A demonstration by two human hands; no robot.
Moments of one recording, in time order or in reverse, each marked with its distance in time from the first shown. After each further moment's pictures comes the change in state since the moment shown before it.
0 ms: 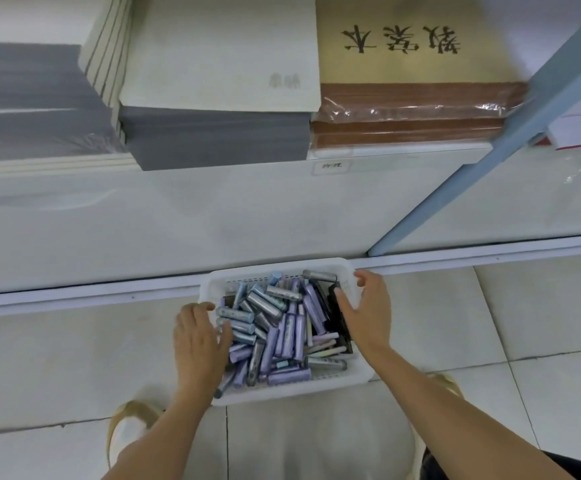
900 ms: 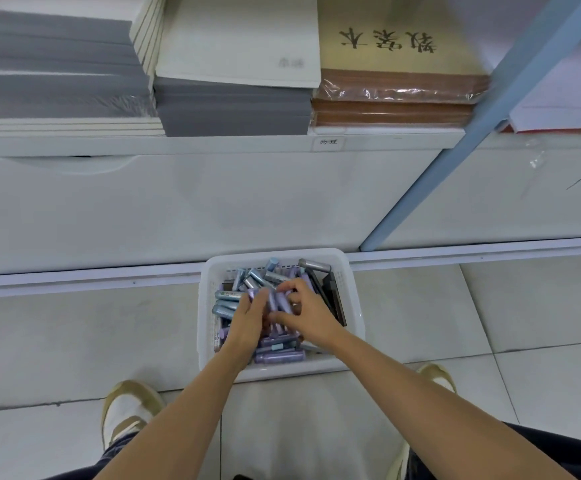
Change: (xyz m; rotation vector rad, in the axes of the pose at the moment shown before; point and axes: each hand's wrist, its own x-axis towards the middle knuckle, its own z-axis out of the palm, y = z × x) left_hand -0.017 0.062 0.017 -1.049 -0.416 -0.459; right_hand -0.043 -0.060 0.019 0.364 -0.726 -0.011
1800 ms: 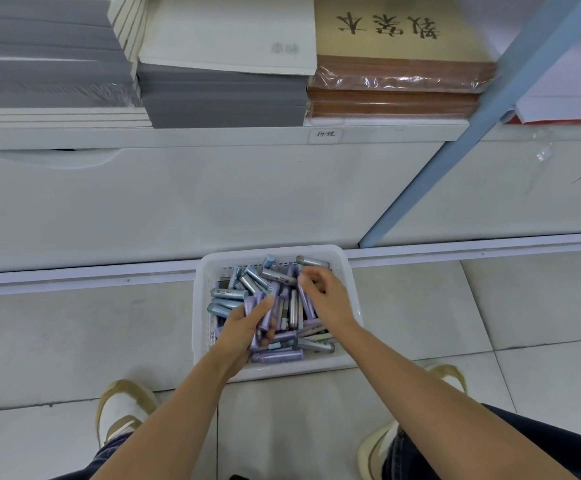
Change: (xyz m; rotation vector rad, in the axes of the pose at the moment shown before) left_hand -0.008 0.000 -0.009 -0.215 -0.185 -0.114; right_hand 0.011 0.013 -0.022 0.068 0.359 0.064
